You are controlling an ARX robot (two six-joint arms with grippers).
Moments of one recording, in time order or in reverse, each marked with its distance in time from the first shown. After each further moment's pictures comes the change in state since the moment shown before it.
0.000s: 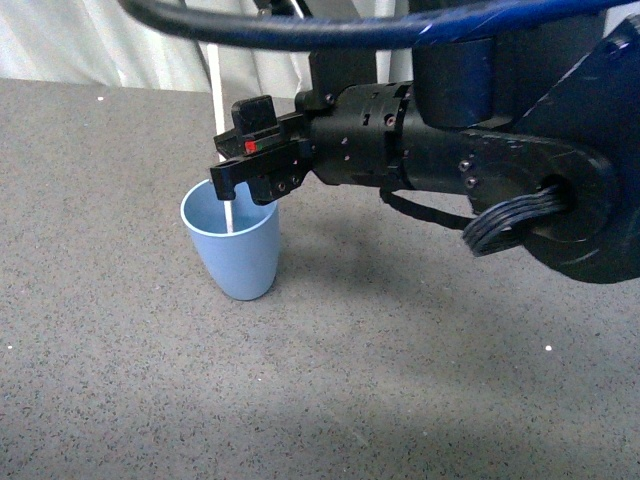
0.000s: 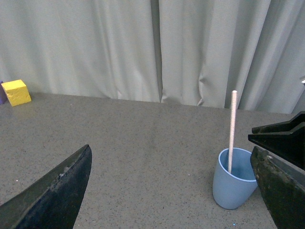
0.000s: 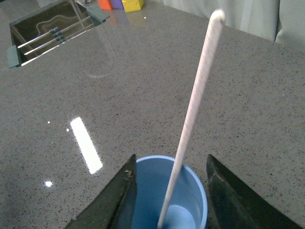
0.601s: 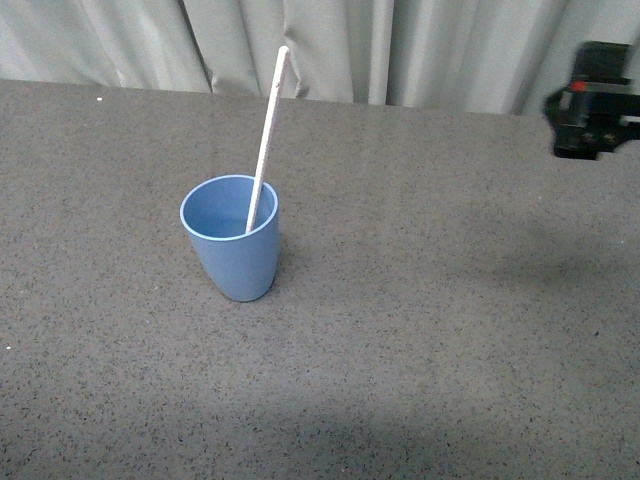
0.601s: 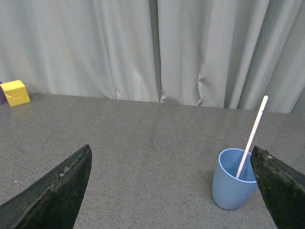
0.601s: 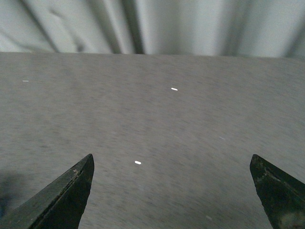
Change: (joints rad) left arm 0.000 0.000 0.000 0.000 0.000 0.000; right arm -0.347 -0.463 -0.400 -0.156 0.518 0.060
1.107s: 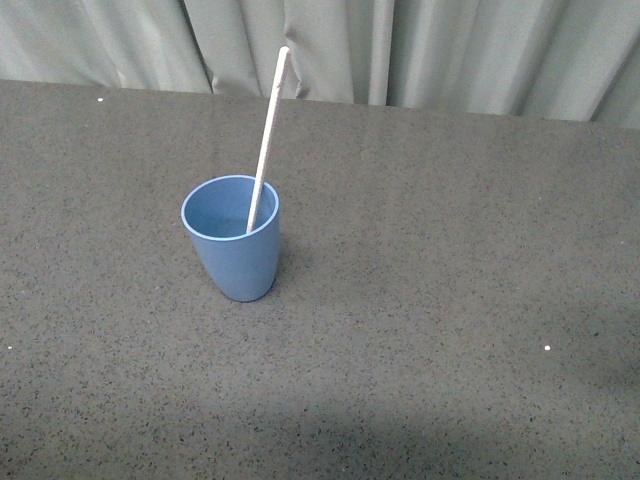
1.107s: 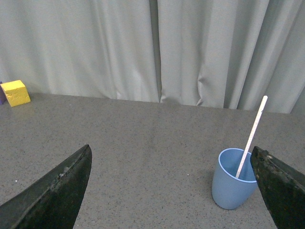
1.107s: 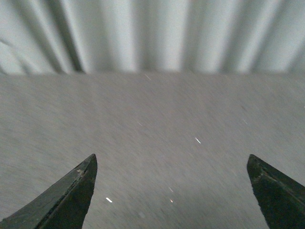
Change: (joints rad) left arm 0.000 0.000 0.000 0.000 0.000 0.000; right arm -0.137 -0.776 -0.398 -0.167 0.058 -0.095
